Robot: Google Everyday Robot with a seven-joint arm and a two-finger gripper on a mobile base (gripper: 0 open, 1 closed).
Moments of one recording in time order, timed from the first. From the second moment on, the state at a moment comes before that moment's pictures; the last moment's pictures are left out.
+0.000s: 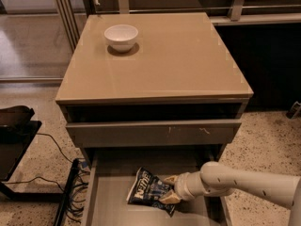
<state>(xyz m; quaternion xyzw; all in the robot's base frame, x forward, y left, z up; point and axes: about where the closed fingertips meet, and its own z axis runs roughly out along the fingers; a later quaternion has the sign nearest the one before) 0.470 -0.066 0.367 -0.56 0.74 0.25 0.28</state>
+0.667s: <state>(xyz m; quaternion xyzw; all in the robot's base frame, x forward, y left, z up) 0.470 -0.066 0.367 -0.56 0.74 0.25 0.28</state>
